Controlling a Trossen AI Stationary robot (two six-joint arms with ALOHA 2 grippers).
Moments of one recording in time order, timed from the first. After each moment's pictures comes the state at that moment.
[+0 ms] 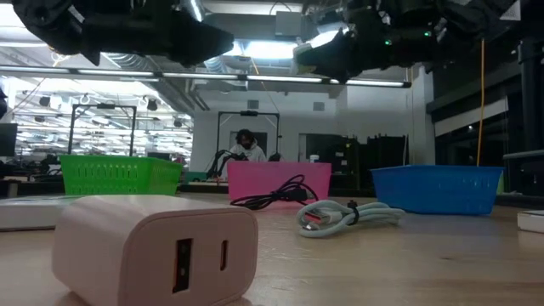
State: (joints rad) left arm 0.16 1.12 0.40 0.81 -0.02 0.18; right arm -0.21 1.39 0.67 0.61 -0.13 -0.14
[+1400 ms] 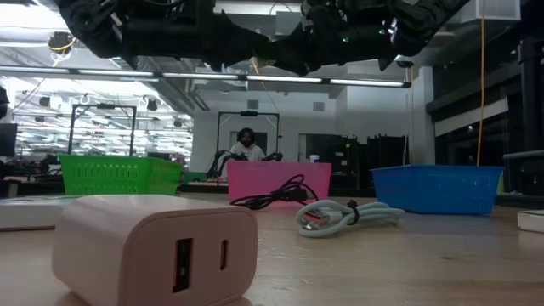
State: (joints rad) left arm 0.18 1.36 0.56 0.86 0.02 0.13; right arm -0.21 1.61 0.93 0.57 -0.25 -0.22
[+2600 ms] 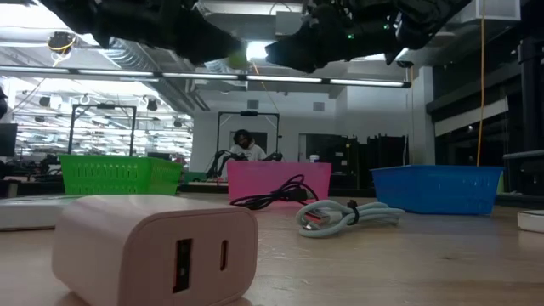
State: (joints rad) left arm 0.18 1.08 0.56 0.38 0.02 0.15; right arm -0.25 1.53 0.93 0.43 -0.25 -0.23
